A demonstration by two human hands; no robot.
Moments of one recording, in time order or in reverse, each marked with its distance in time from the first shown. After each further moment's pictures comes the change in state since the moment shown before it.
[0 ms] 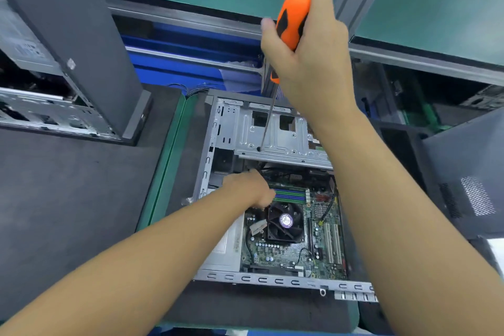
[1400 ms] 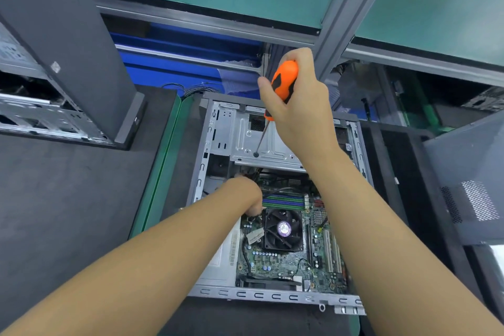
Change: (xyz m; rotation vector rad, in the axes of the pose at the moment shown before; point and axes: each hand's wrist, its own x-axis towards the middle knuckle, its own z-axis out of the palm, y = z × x) left_hand 0.027 0.004 -0.005 0.435 -0.336 0.028; right_hand -0.043 0.048 0.022 0.034 -0.116 0.195
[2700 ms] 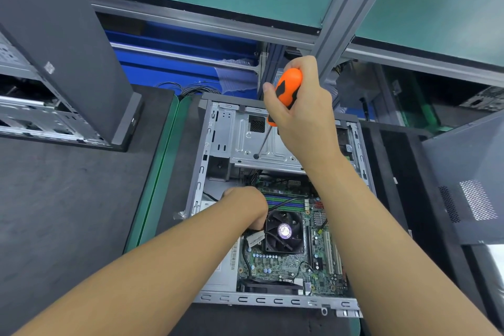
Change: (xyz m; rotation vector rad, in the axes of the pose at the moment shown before) left_hand -0.008 0.012 0.006 0.209 -0.039 0.047; right_hand -0.003 0.006 0.003 -0.034 0.041 0.025
